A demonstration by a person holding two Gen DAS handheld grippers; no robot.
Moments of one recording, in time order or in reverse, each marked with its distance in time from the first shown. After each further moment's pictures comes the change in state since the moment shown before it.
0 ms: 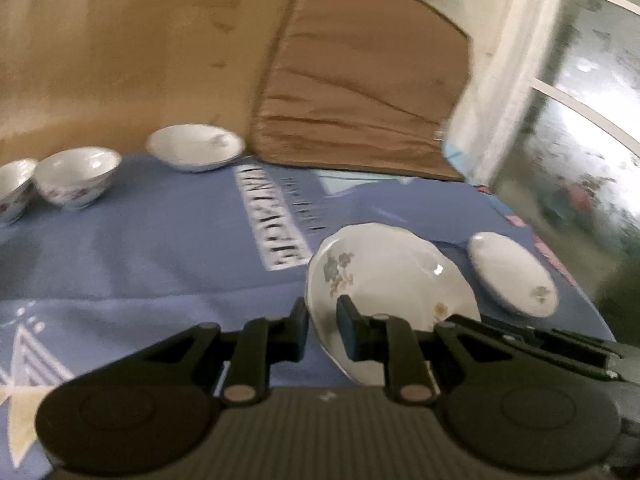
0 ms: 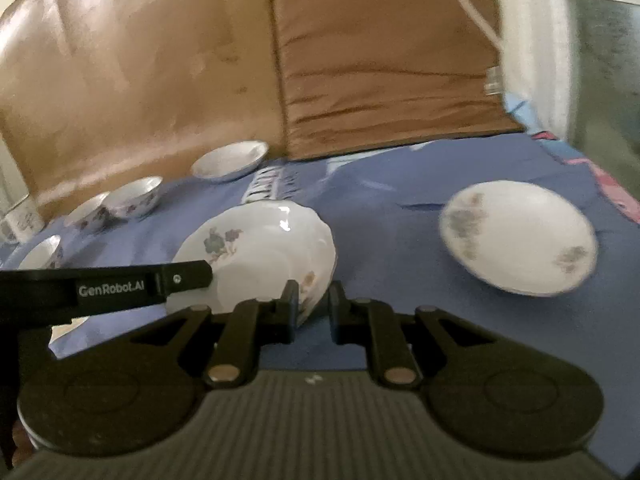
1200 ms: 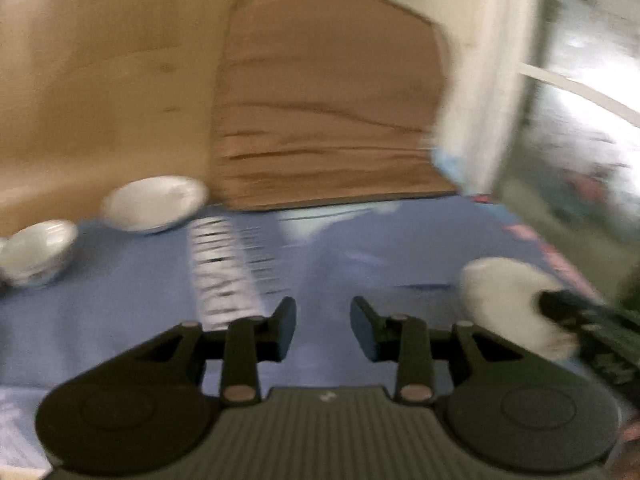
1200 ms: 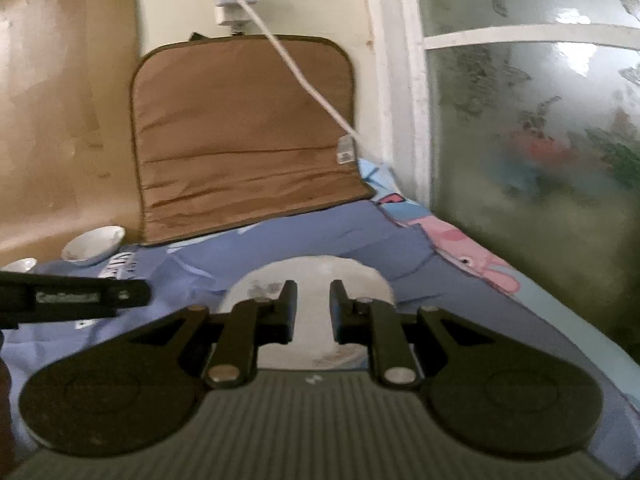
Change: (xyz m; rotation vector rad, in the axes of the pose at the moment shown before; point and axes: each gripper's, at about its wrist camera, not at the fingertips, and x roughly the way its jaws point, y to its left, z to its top) left arm 0.034 -0.026 0.028 0.091 -0.045 0.121; right arm -0.017 -0.068 0.013 0.027 -0.198 -0.252
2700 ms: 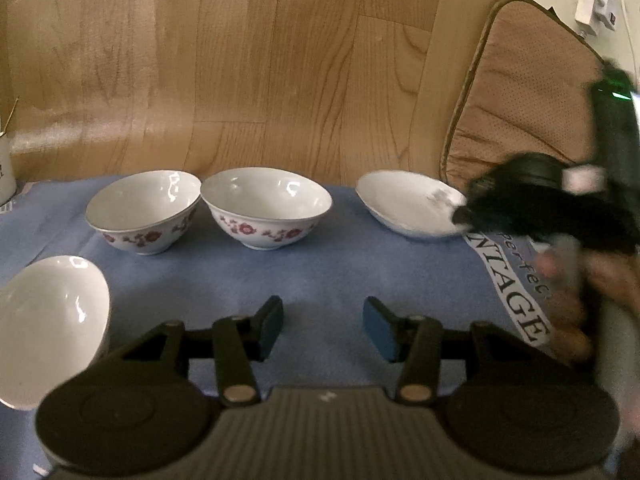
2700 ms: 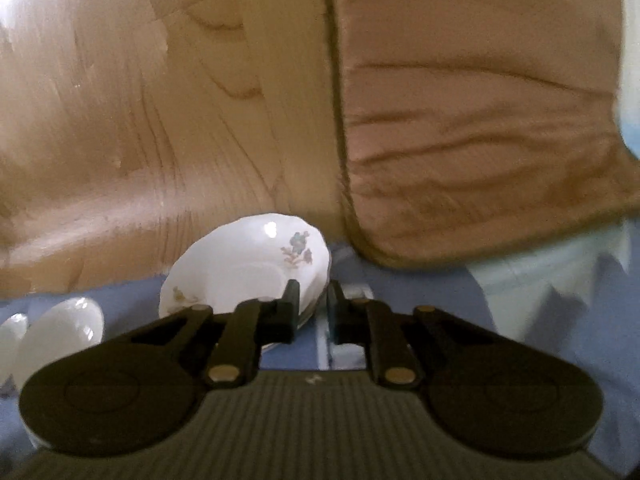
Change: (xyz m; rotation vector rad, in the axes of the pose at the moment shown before) left arm -0.010 0.156 -0.022 -0.197 -0.009 0.221; right arm 0.191 0.209 0.052 0.016 0.307 0.223
